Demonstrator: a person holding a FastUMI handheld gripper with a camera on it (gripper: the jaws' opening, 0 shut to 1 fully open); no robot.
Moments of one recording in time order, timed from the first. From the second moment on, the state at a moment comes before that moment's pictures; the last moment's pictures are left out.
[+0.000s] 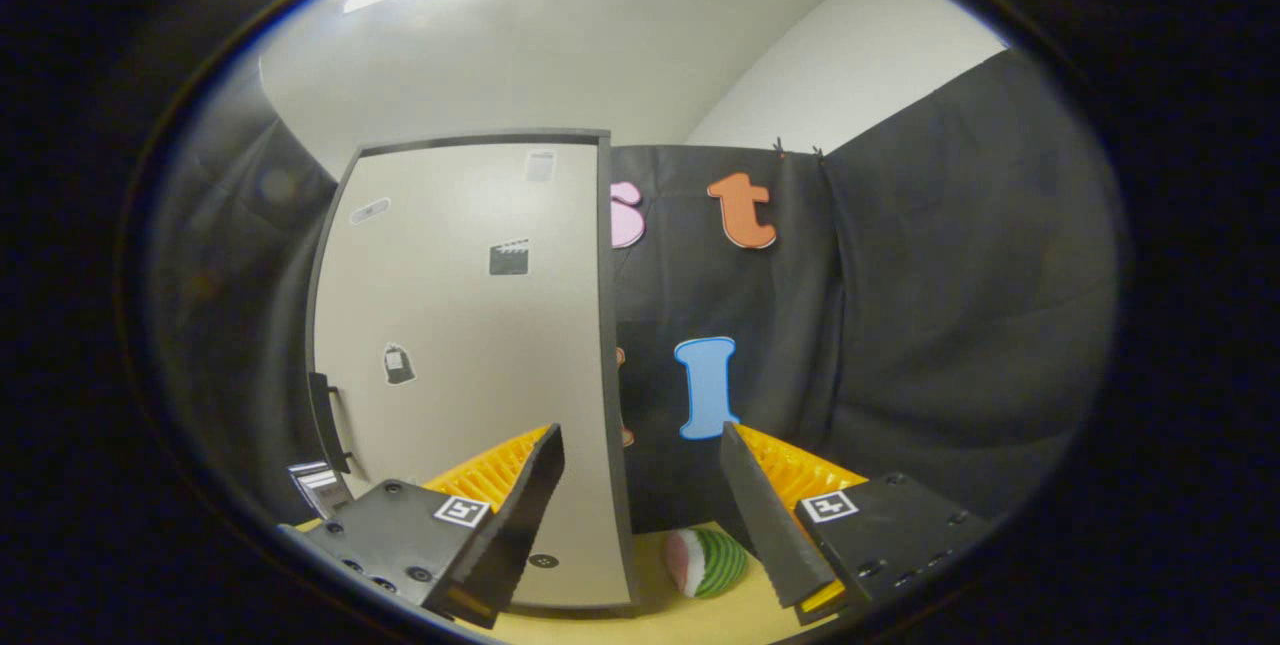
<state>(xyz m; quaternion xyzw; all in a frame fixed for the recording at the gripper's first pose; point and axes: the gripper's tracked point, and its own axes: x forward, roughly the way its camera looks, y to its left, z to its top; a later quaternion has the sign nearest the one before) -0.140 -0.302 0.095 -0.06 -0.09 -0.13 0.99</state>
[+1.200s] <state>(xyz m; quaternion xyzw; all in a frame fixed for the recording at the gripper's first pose) -0.072 -0.545 0.028 -0.07 -0.14 -0.06 0.99</state>
